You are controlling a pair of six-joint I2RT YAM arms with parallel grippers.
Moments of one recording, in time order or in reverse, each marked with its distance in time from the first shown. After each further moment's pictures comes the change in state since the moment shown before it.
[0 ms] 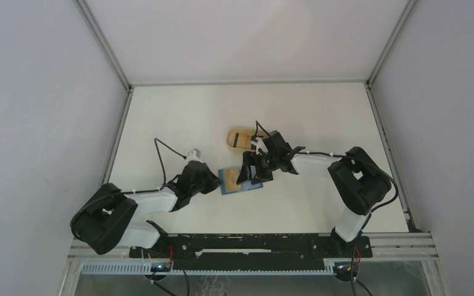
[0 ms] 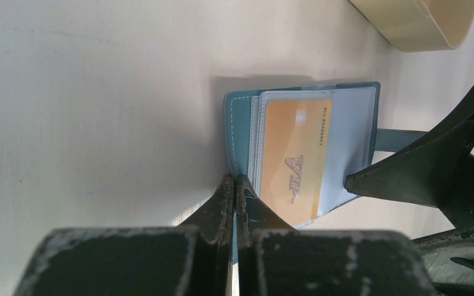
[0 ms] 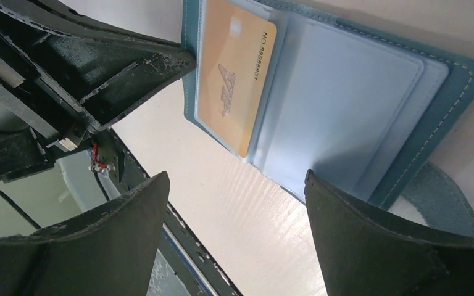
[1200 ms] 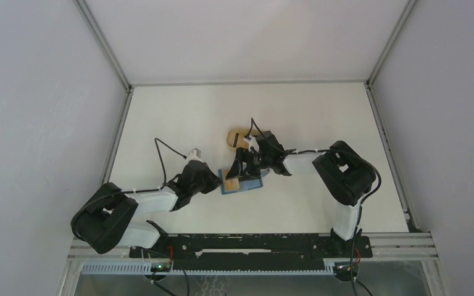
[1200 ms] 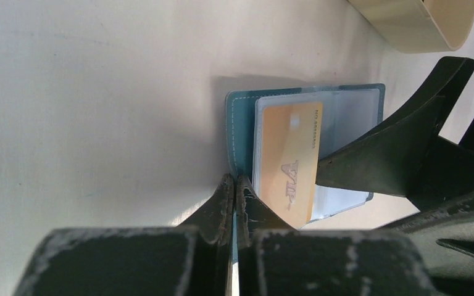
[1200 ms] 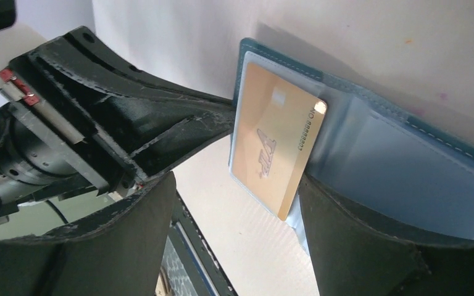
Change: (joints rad) left arm 0.000 0.007 0.009 -0.006 0.001 0.000; right arm 0.035 0.132 0.027 0.281 -0.055 0.166
